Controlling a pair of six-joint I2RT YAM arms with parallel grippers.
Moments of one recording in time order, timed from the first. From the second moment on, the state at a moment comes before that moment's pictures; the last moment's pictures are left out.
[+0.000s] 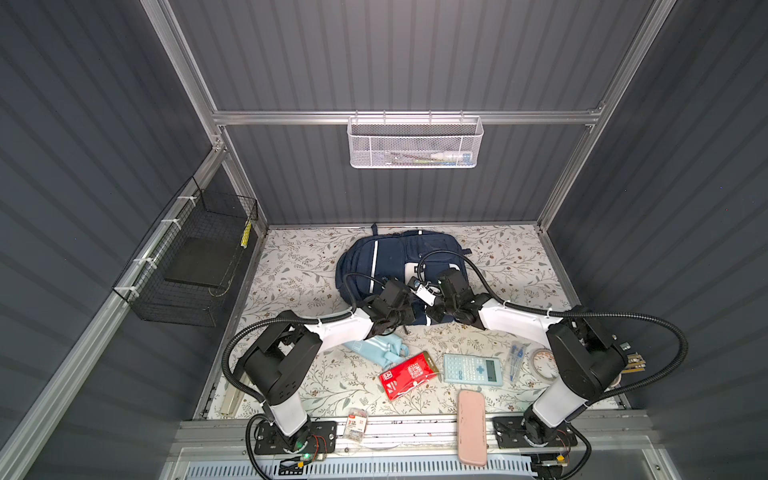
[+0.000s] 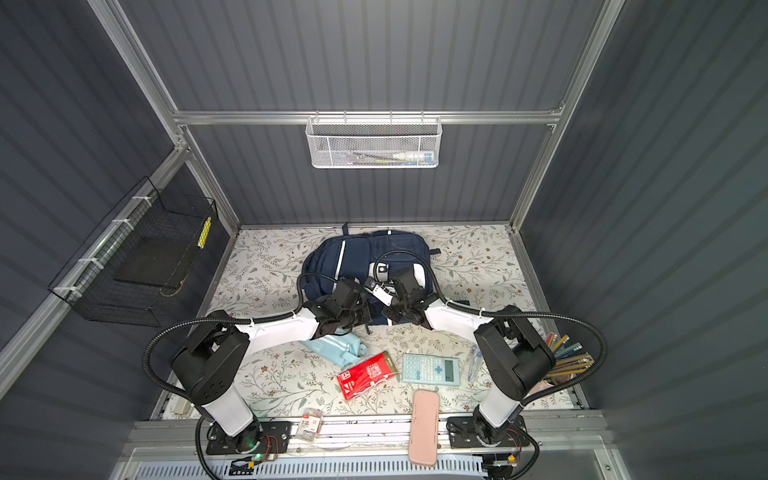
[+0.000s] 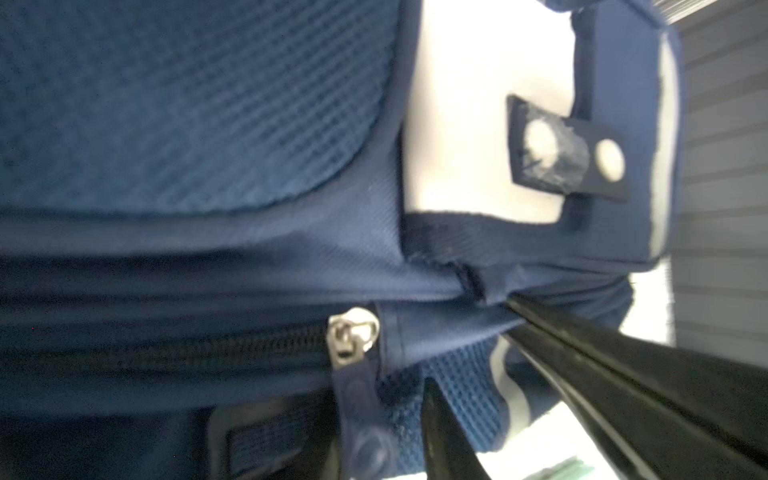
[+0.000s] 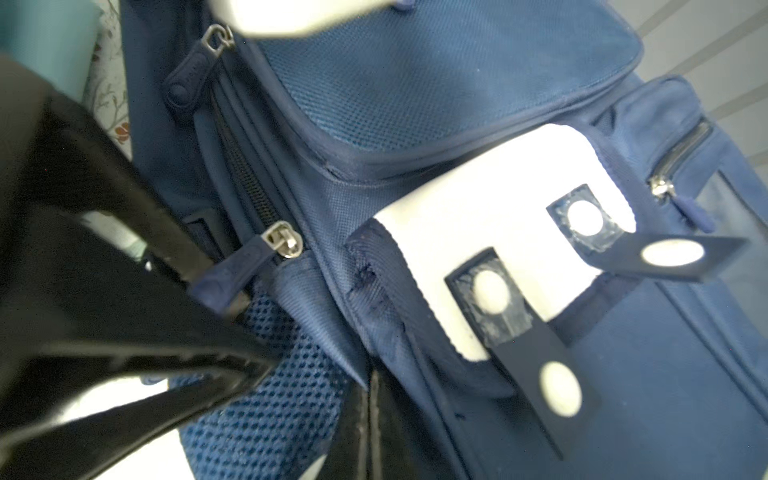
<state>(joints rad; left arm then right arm) -0.80 1.73 1.00 -0.10 -0.02 -0.87 0.63 1.66 0.92 -0.02 -0.09 -0.47</state>
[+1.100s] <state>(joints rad) -0.64 1.64 0.99 -0.22 0.05 -0.69 0.69 1.63 0.93 -0.01 0.02 -0.48</state>
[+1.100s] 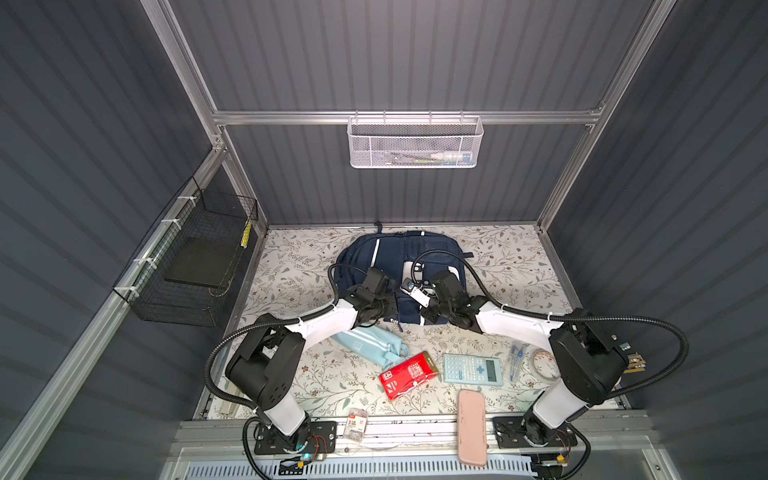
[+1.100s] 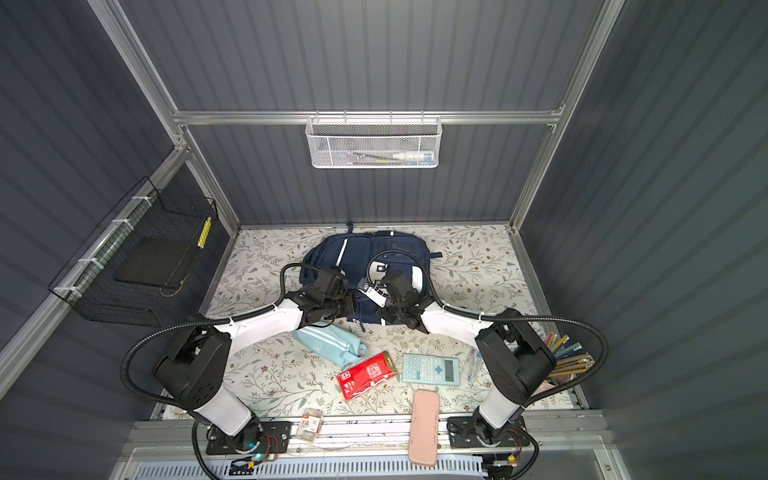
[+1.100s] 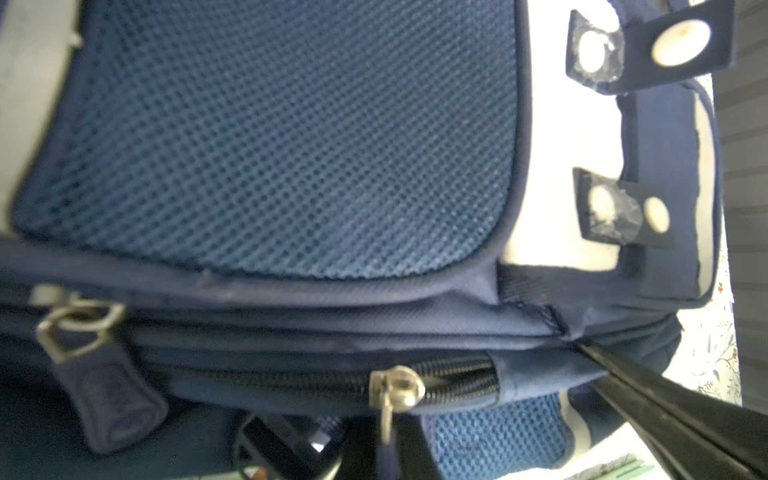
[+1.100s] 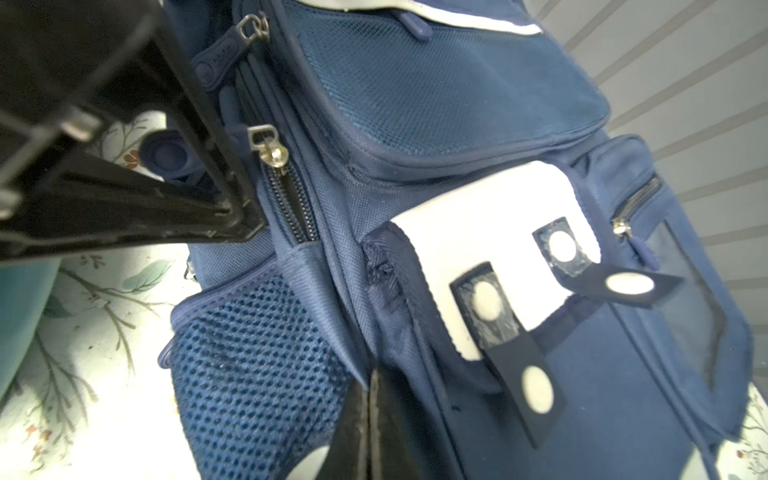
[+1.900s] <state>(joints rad) -0.48 1.49 0.99 -0.40 0.11 -0.53 0.59 1.51 0.88 -0.09 0.05 -0.43</state>
